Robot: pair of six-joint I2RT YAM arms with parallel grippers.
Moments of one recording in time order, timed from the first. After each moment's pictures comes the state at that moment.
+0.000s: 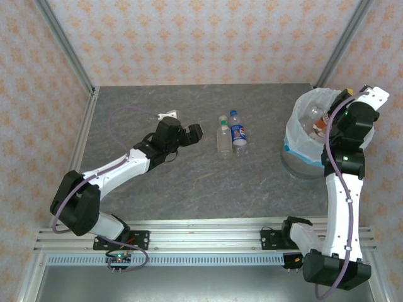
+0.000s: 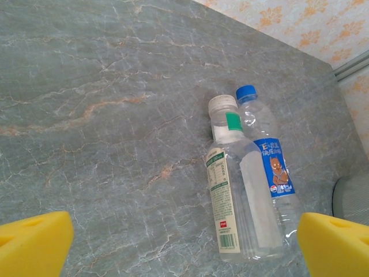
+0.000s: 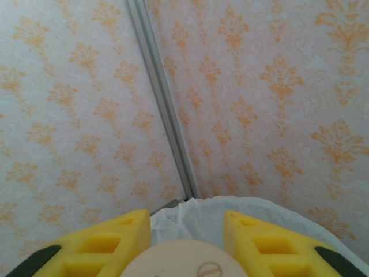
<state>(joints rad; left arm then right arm) -0.54 1.46 0.96 -0.08 -0.12 -0.72 -0.25 0.95 1.17 -0.27 0.28 0.23</state>
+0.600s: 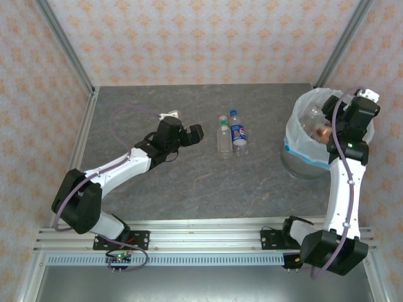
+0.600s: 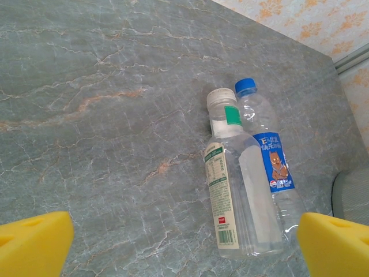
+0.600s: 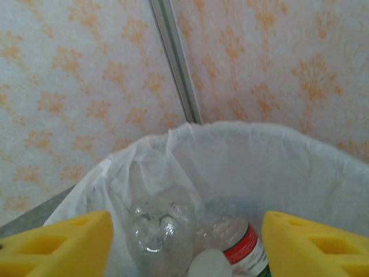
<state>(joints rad) -0.54 1.47 0.97 -0.09 -0.10 -0.72 -0.36 1.09 1.20 -0.46 0.06 0.26</state>
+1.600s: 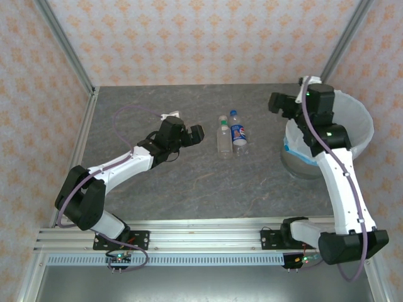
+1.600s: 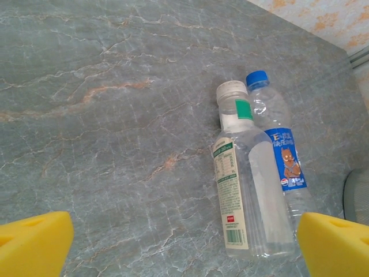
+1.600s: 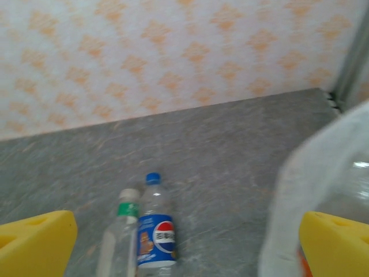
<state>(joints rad) -0.54 1.51 0.99 -0.12 -0.11 -0.73 0.15 1.17 1.39 -0.67 0.04 0.21</state>
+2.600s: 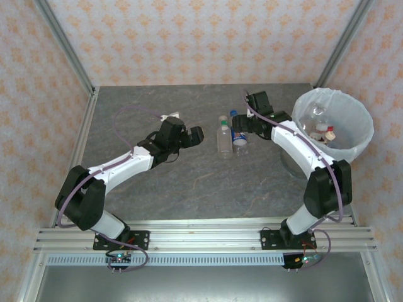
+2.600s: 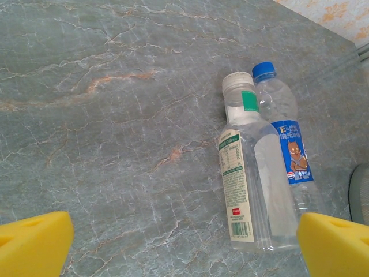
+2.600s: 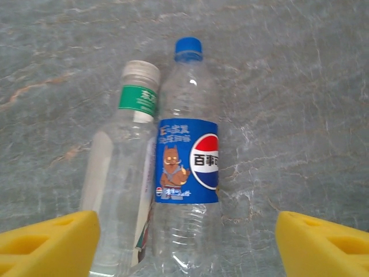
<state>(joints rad) -0.54 1.51 0.99 -0.14 -0.10 -0.73 0.36 1.60 1.33 -0.66 0.08 0.24</state>
